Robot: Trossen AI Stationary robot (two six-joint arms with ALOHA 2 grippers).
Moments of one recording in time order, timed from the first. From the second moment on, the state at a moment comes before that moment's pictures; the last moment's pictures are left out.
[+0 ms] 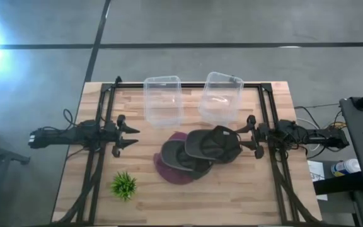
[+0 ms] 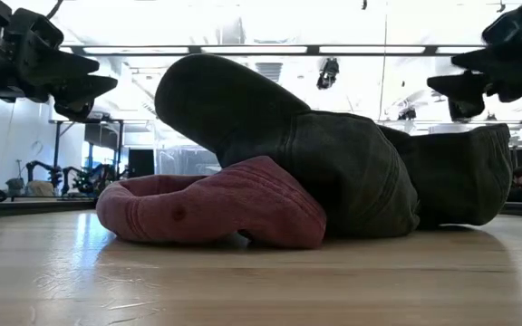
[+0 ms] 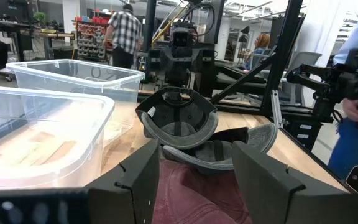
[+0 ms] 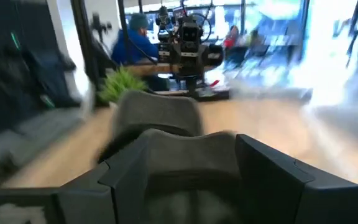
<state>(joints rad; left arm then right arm) -0.01 0.01 0.03 -0.02 0.01 -0.12 0.01 0.02 0.01 0.03 -0.07 0.24</state>
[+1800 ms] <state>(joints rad) -0.01 0.01 0.03 -0.02 0.01 -0.12 0.34 1.58 1.22 -0.89 0.18 0.64</state>
